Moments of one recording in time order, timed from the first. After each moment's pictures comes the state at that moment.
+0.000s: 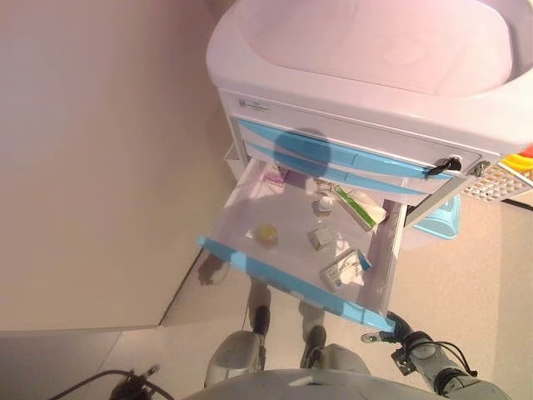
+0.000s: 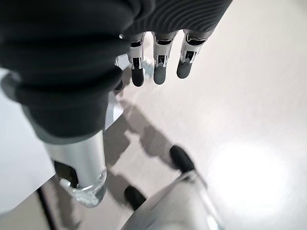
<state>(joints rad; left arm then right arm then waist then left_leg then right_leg) 0.04 0.32 0.01 1.31 -0.39 -0.19 0.02 -0.11 -0.39 0.21 1.28 -0.16 -0.20 -0.01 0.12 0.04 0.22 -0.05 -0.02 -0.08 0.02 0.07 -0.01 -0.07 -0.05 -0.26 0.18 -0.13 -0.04</state>
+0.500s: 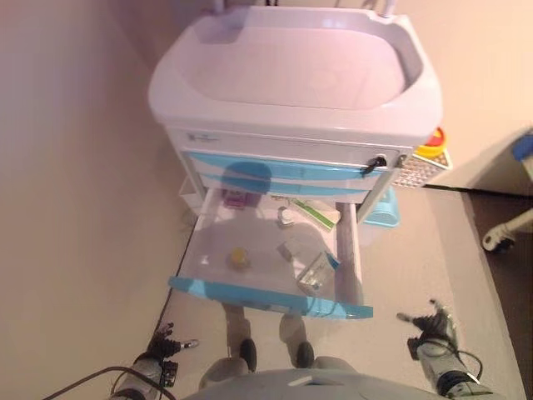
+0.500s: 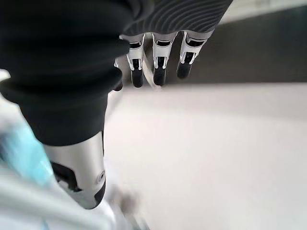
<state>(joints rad) 0.01 0.32 -0.20 1.23 -0.19 -0.16 0.04 -0.04 -0.43 0.01 0.95 -0.10 -0.12 -0.53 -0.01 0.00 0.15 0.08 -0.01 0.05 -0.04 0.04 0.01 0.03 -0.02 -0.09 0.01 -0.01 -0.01</state>
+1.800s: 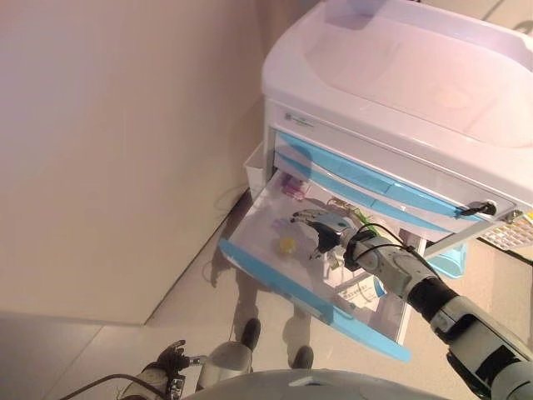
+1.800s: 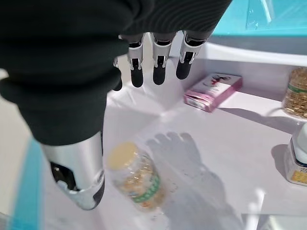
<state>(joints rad) 0.02 0.29 -0.21 1.19 -0.16 -0.07 -0.03 -0.47 -0.52 0.68 0.57 -0.64 -0.20 0.01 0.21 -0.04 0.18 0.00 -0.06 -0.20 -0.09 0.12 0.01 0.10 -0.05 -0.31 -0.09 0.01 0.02</state>
